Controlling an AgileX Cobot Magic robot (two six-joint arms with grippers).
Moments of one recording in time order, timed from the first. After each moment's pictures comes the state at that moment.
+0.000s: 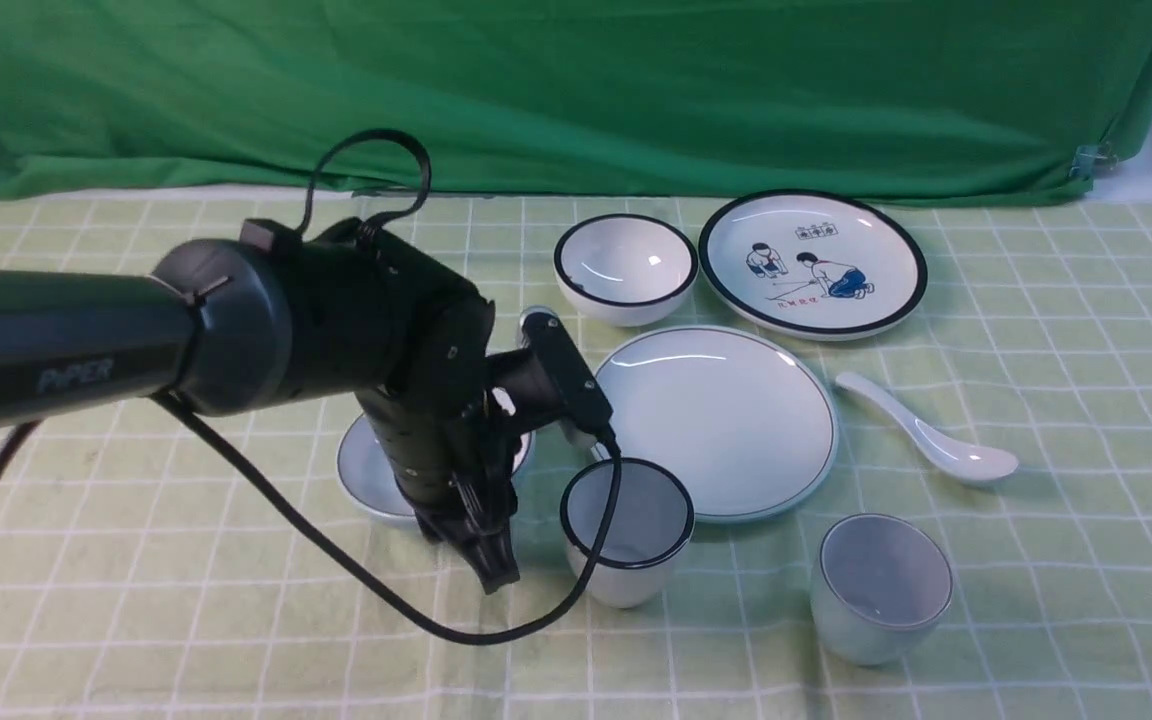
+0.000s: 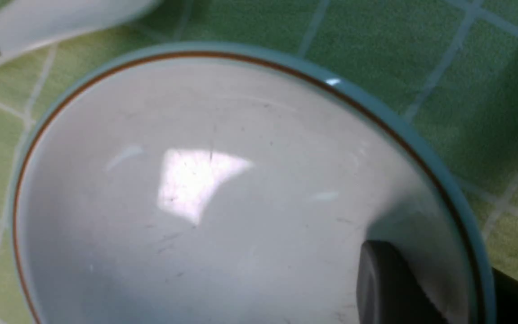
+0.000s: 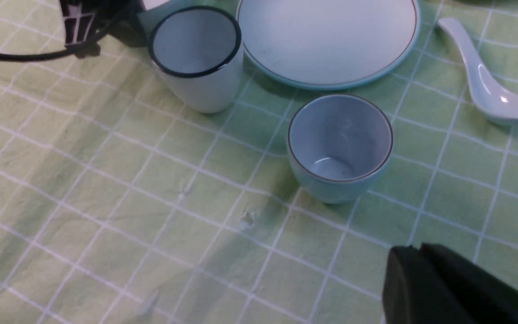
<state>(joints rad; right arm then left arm) 0.35 0.54 -0.59 0.22 0.71 -0.16 -0.57 1.88 -1.21 0.11 0.77 0.47</state>
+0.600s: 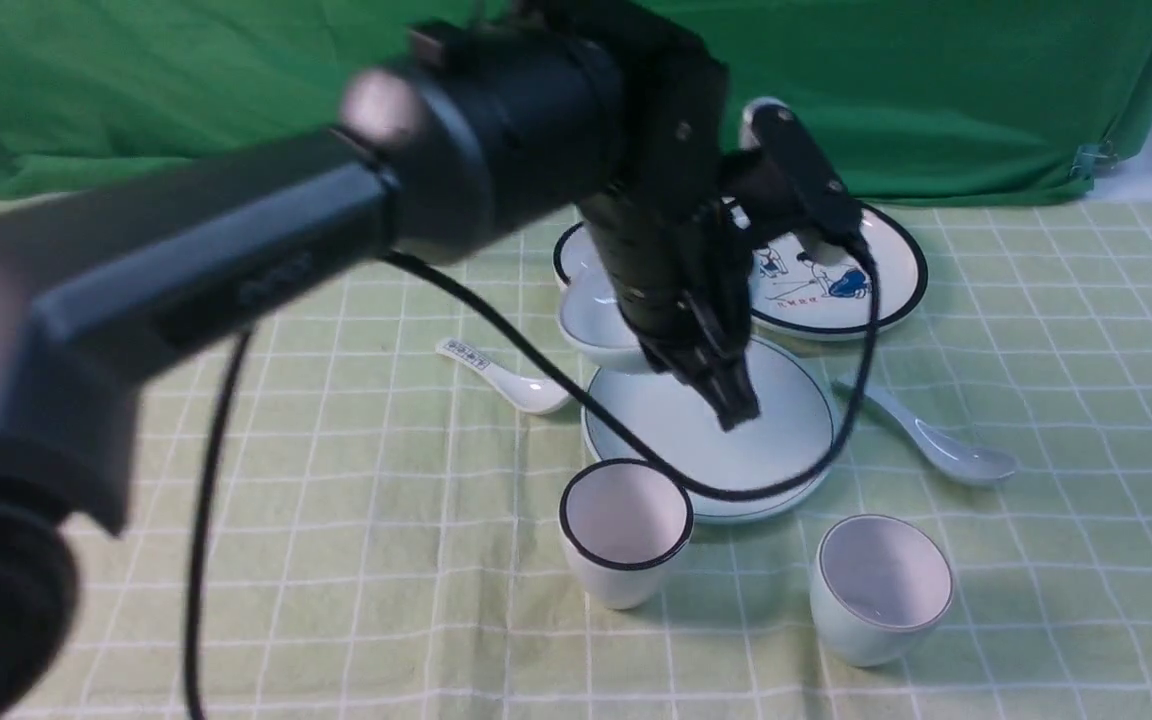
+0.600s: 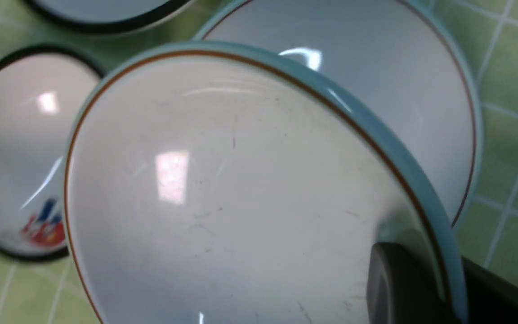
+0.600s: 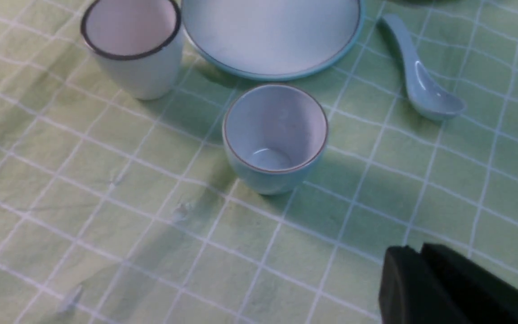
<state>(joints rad) 0.35 0.54 -0.60 0.06 0.72 -0.10 -0.76 2.11 -1.89 0.07 1.01 0.47</state>
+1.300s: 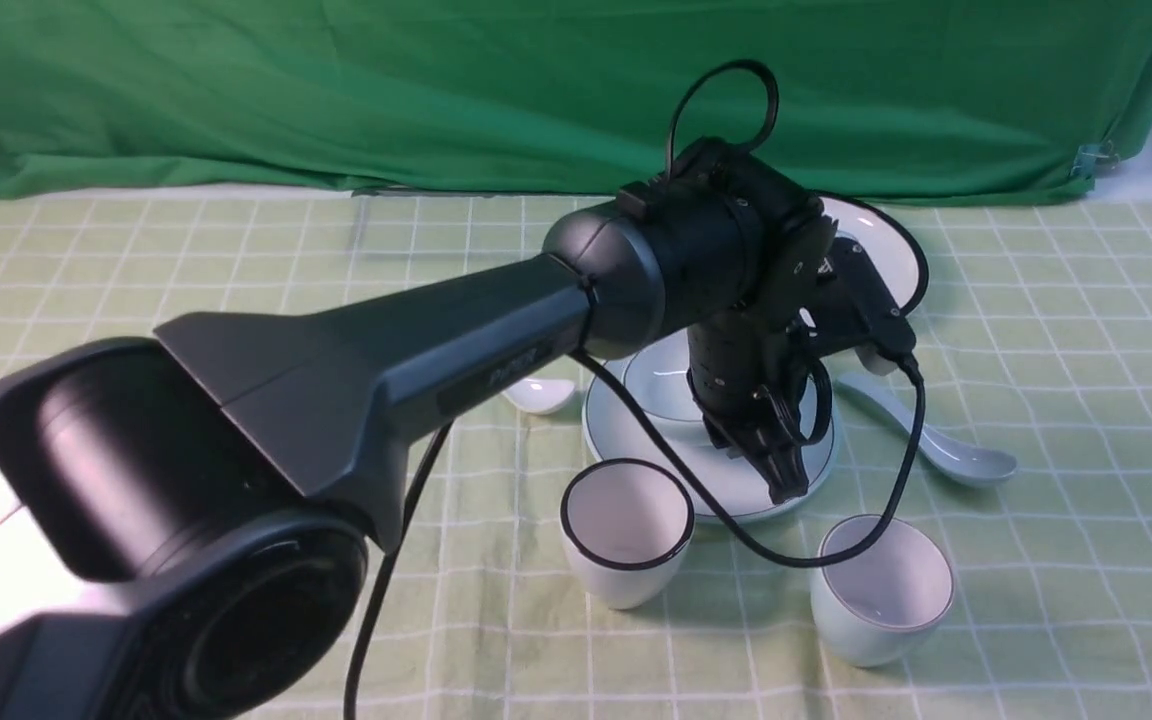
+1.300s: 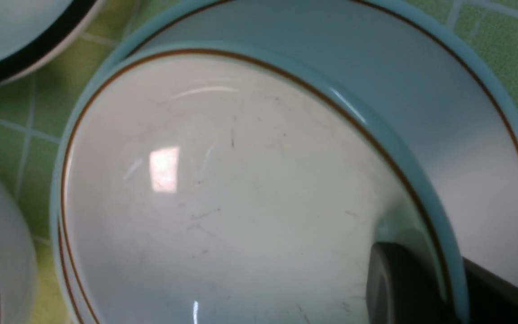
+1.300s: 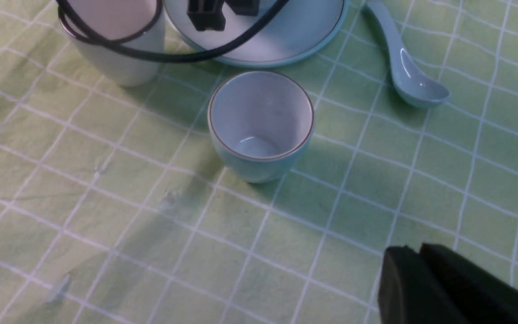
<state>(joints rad) 0.35 0.54 -0.60 0.03 0.75 -0.09 -0.79 2.31 -2.02 0.08 1.01 0.49</state>
